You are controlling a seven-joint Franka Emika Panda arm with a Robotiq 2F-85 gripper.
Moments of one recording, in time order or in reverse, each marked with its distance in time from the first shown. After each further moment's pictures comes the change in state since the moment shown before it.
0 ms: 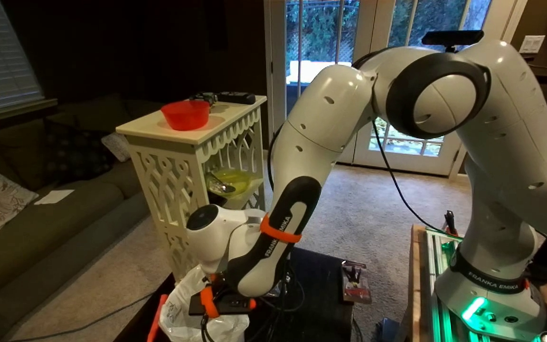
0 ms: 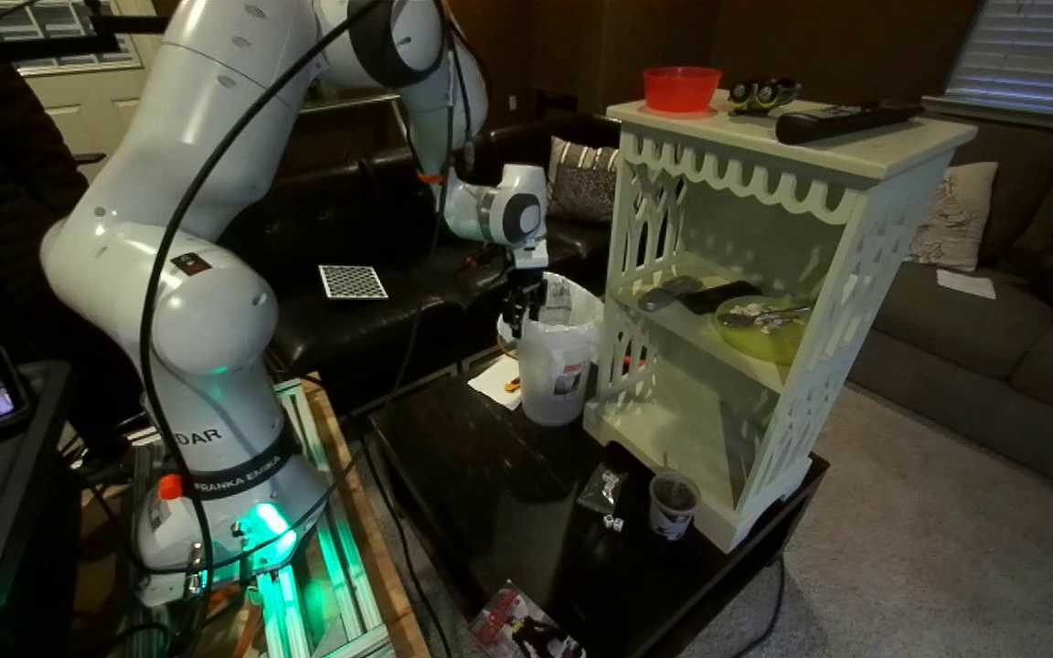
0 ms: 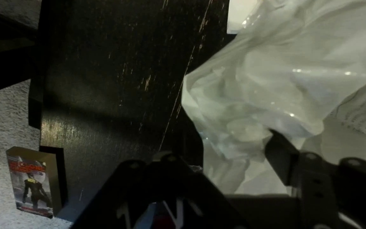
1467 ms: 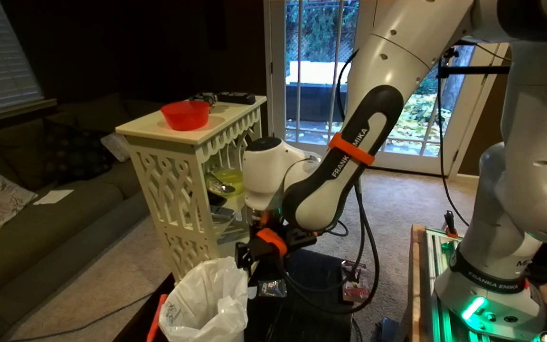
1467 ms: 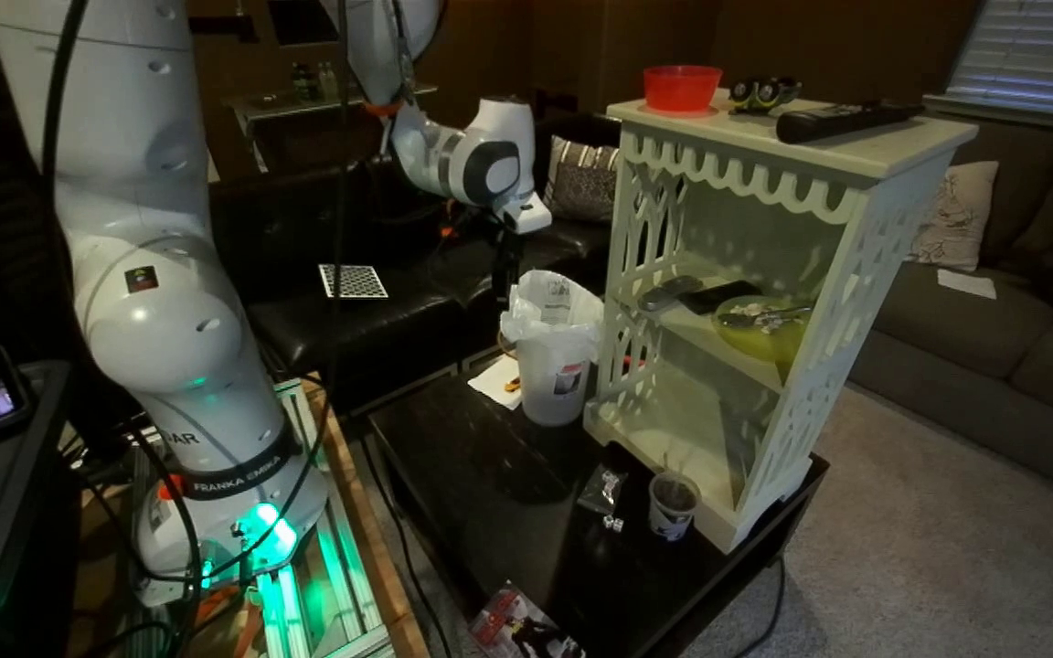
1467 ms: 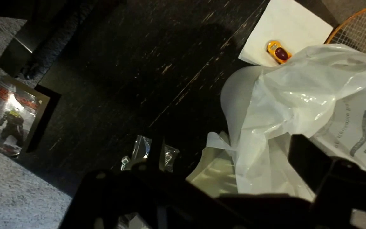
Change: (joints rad) arm -0.350 -0.516 0.277 -0.491 0.070 0.102 -0.562
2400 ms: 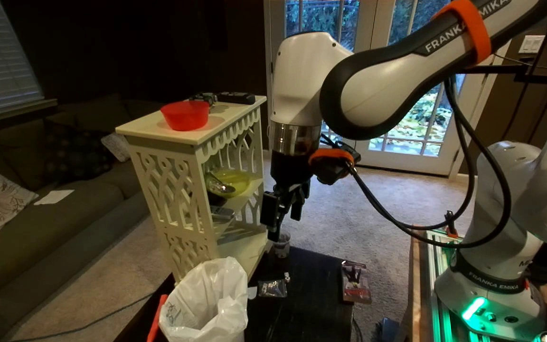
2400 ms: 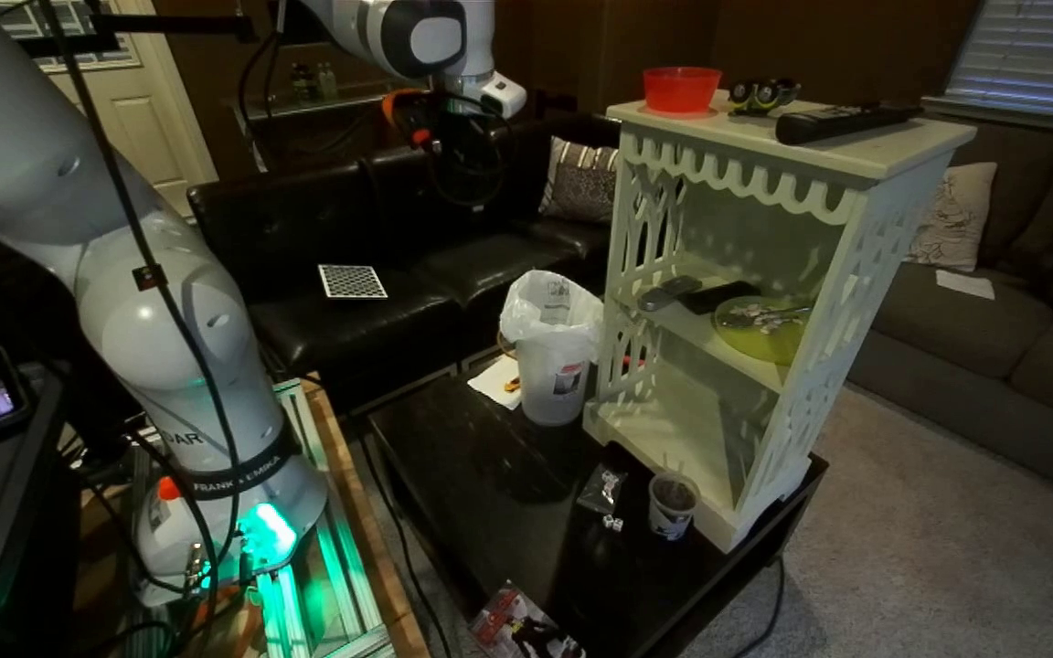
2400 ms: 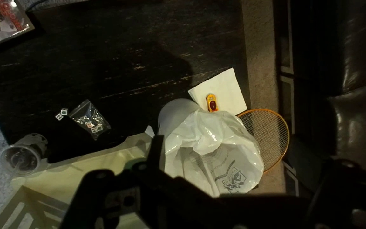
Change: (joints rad) arm 0.065 -0.528 -0.016 -0.077 0.332 -0.385 -0.792
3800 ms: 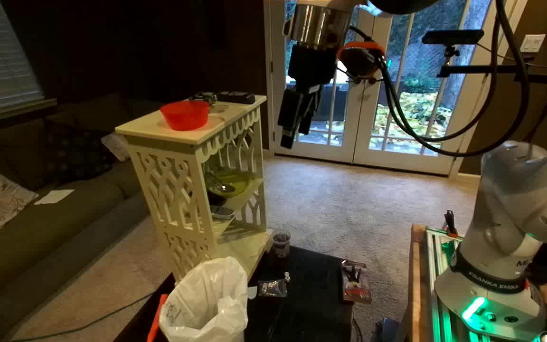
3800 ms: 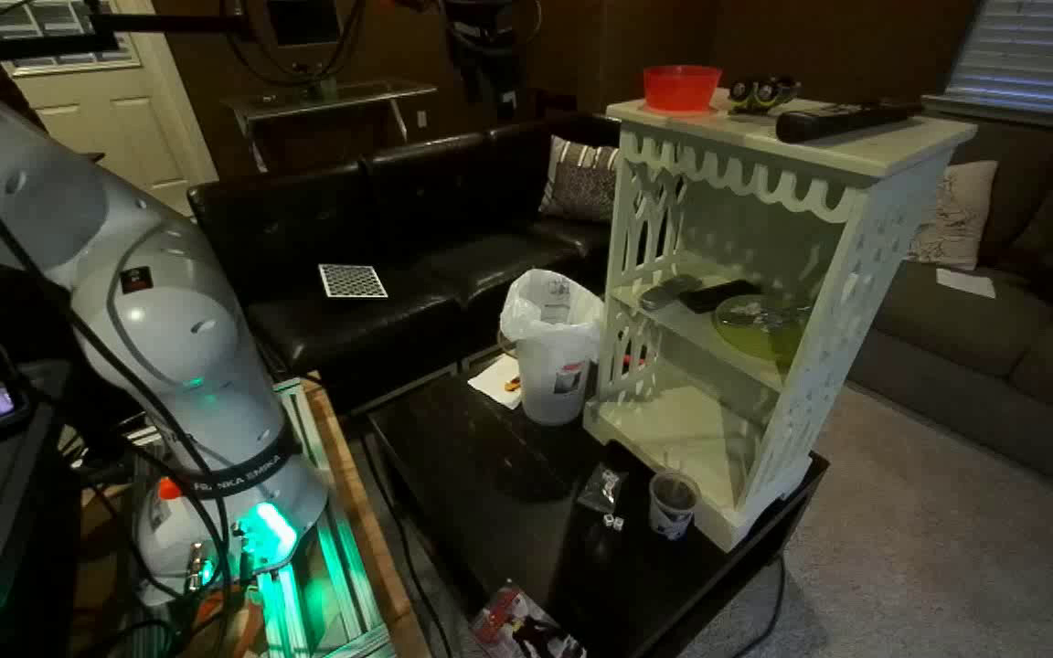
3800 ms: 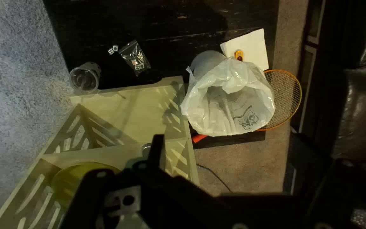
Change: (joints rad) arm -0.087 -0.227 -0.070 0.189 -0.167 -0.307 -0.127
